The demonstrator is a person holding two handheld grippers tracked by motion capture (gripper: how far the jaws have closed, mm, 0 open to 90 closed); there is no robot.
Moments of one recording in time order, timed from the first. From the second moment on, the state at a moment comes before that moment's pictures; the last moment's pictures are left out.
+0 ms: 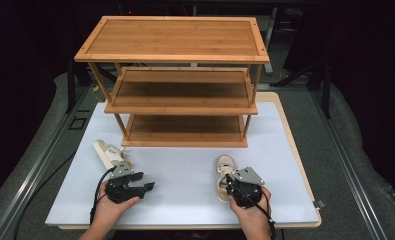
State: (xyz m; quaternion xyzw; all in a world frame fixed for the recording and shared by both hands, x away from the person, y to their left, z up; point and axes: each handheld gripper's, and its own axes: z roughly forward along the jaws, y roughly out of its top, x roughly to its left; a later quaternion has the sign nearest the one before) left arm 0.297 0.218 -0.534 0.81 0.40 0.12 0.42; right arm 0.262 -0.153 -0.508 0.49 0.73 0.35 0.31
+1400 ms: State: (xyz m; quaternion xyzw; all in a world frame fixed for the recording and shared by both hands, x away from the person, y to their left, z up) left arm 0.293 0.293 -0.497 0.72 0.50 0.20 0.42; right arm 0.253 -0.171 -0.497 0.47 0.72 0.42 0.29
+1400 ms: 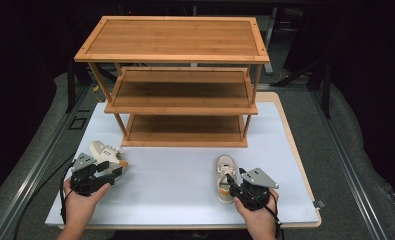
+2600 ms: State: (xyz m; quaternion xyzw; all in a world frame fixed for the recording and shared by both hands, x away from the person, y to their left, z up) left arm 0.275 0.349 -0.502 0.63 0.61 0.22 0.42; right arm 0.254 -0.174 -0.495 0.48 0.71 0.44 0.28
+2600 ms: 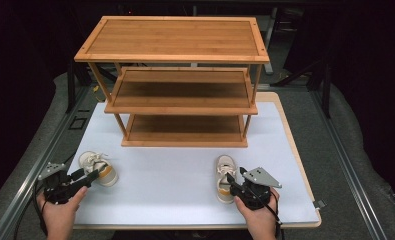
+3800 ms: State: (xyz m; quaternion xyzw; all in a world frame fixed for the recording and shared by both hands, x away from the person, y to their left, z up) left arm 0.305 0.328 -0.507 0.70 0.58 0.19 0.37; right arm 0.255 -0.172 -0.497 0.48 0.71 0.44 0.27
